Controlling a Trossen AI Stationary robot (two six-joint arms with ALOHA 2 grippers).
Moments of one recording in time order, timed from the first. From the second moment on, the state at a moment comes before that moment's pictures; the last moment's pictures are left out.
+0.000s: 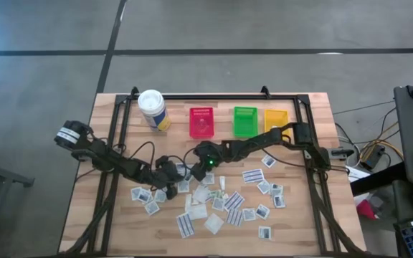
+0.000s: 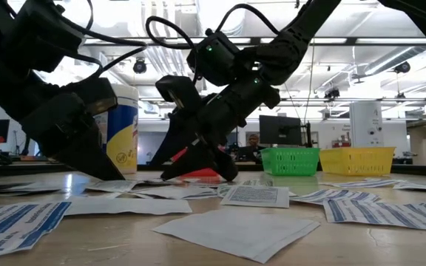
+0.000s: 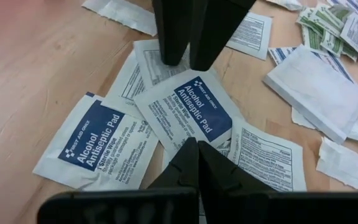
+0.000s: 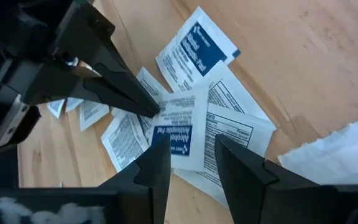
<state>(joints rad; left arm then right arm) -0.36 1.54 0.37 0.40 -0.38 -0.65 -0.01 2.18 1.27 0.14 -0.25 0.85</state>
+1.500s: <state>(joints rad) -0.36 1.64 0.37 0.57 -0.50 -0.69 0.01 2.18 1.27 0.16 -0.21 0.91</state>
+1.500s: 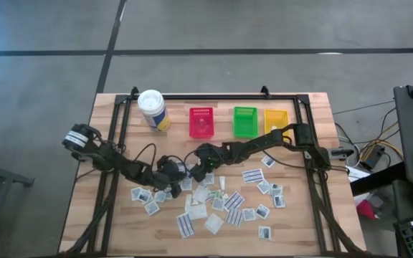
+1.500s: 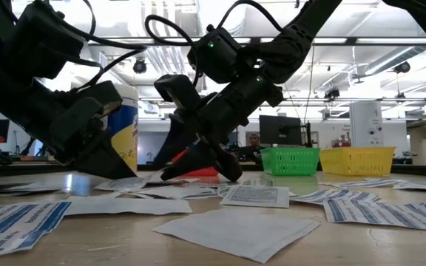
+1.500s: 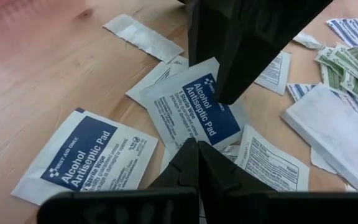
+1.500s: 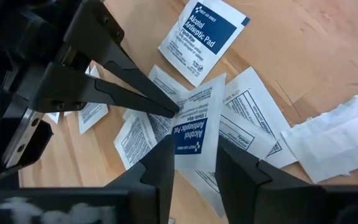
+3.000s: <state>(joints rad) -0.36 1.40 0.39 0.46 -0.50 -0.54 0.01 2.11 1.27 0.10 -0.22 0.66</state>
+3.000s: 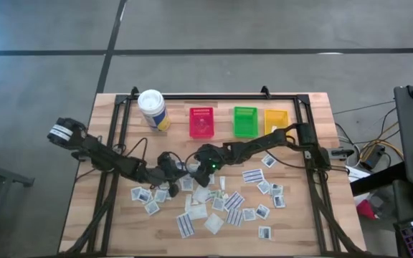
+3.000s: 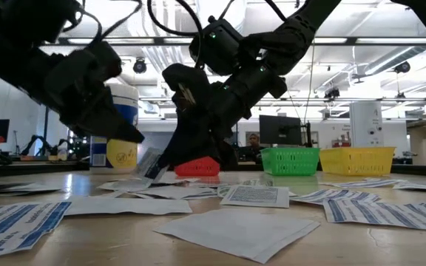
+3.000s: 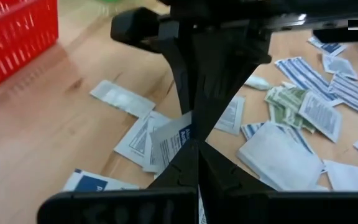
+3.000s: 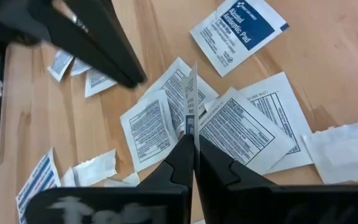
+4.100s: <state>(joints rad) -0.34 1.13 0.39 0.29 -0.54 -0.50 -0.07 1.57 0.80 0.04 -0.02 0.50</state>
